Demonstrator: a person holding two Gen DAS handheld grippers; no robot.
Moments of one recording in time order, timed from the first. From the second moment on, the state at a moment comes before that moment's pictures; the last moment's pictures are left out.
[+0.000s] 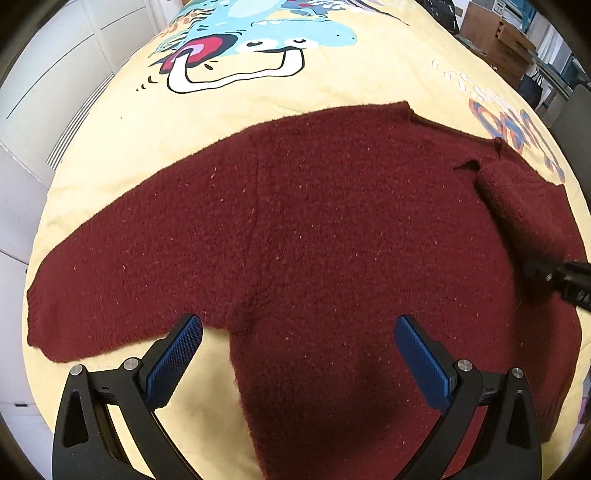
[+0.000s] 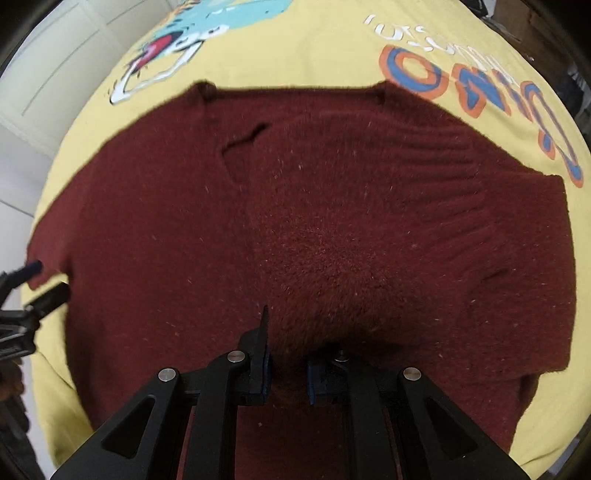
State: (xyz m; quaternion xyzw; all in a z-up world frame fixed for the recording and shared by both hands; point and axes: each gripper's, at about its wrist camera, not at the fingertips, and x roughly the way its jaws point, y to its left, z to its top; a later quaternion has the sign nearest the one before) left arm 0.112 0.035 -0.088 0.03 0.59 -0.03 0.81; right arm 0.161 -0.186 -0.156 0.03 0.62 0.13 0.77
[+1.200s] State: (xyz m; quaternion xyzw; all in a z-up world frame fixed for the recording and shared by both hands) left arm 0.151 -0.183 -0.074 0.17 0.55 -0.22 0.79; right arm 0.114 -0.414 -0.162 0.07 0.61 -0.03 0.79
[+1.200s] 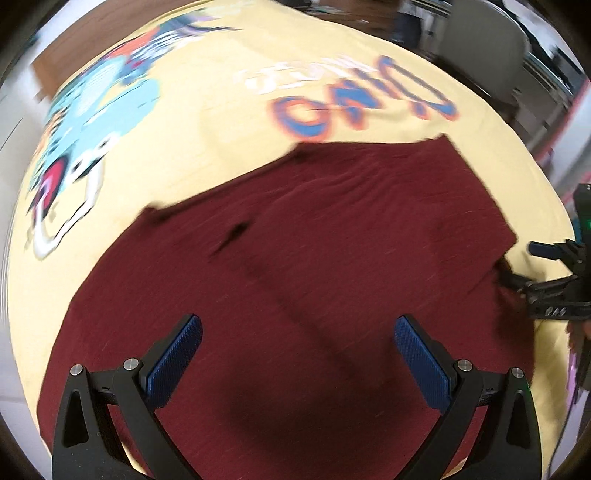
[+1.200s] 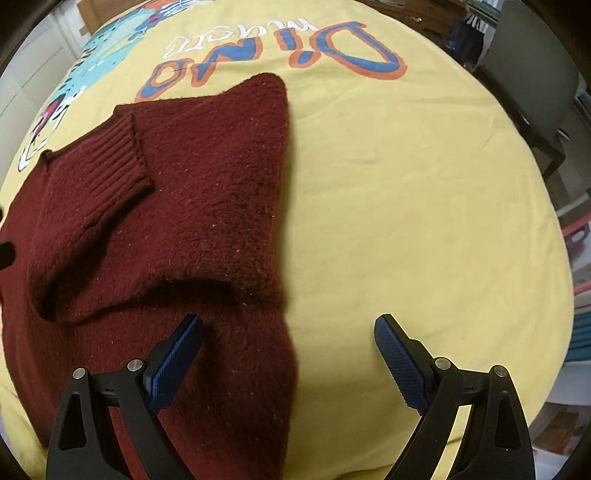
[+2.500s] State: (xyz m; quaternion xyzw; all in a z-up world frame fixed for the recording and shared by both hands) left arm 0.213 -0.137 -0.109 0.14 0.54 -0.16 0.82; right arm 0.145 -0.416 -0.163 0.10 0.60 -0.02 0.79
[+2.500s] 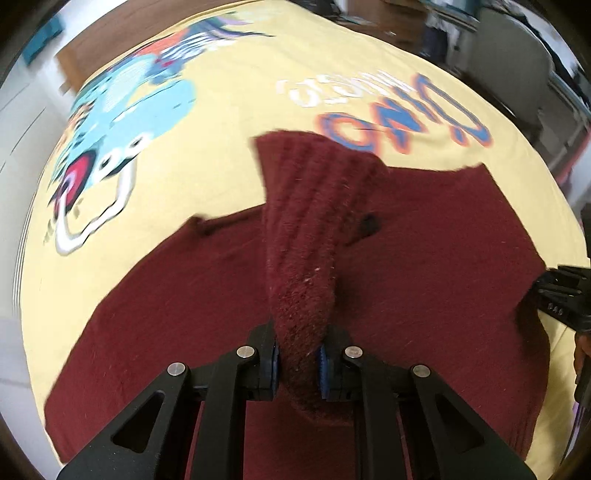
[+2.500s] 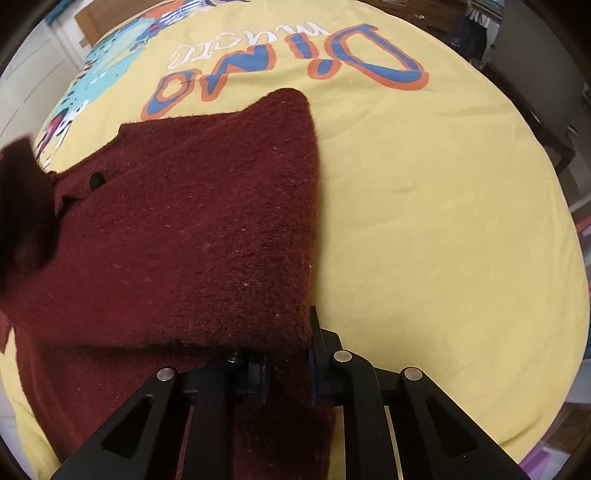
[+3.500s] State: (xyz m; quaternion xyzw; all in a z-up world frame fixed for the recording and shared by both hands) left arm 0.177 0.020 -0.098 -0.04 0.62 -0.06 0.79; right arm 0.132 -0.395 -0.160 0.08 0.61 -0.01 0.79
